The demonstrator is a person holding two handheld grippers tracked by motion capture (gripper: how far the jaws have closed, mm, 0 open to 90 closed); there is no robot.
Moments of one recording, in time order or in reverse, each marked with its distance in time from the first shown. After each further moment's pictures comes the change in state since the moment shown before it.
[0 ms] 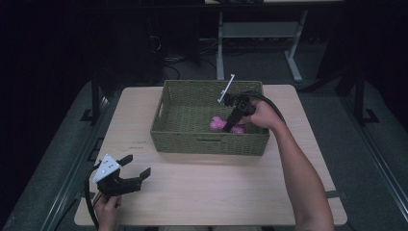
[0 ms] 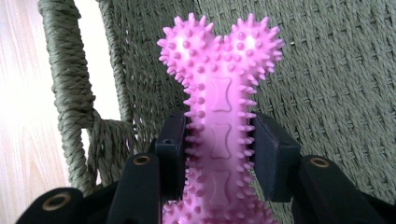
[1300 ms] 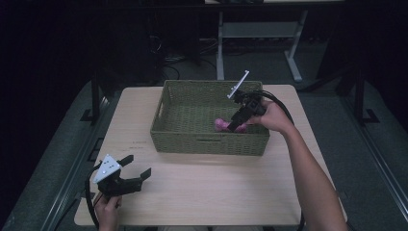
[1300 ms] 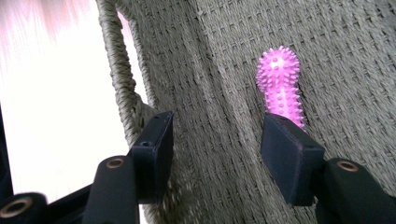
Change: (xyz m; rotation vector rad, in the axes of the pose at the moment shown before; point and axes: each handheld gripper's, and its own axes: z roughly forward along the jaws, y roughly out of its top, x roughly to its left) left arm -0.002 0.000 0.000 0.003 -0.003 0.006; right arm 0.014 -0.024 -0.030 -0.120 -0.018 0.056
